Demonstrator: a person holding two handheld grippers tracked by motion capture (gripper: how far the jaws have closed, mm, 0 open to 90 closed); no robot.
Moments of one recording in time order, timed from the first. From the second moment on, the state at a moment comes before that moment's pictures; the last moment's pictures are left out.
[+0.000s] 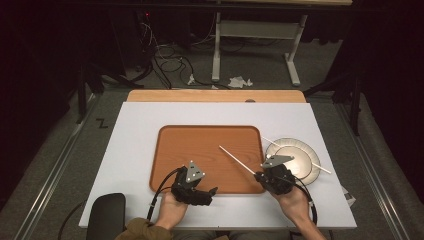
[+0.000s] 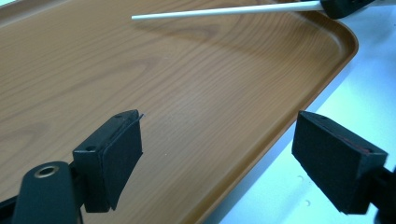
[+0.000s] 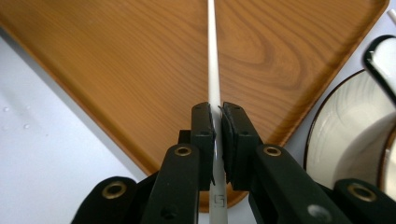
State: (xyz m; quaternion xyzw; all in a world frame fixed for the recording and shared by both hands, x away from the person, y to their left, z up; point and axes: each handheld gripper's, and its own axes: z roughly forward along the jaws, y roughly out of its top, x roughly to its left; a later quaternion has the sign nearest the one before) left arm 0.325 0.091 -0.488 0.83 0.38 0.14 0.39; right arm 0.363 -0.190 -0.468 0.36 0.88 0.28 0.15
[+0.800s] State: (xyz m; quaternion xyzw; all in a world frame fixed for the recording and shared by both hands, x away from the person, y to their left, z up) left arm 0.305 0.111 -0.488 0.81 0.41 0.16 0.38; right arm 0.398 -0.159 -0.490 0.34 0.90 0.24 0.13
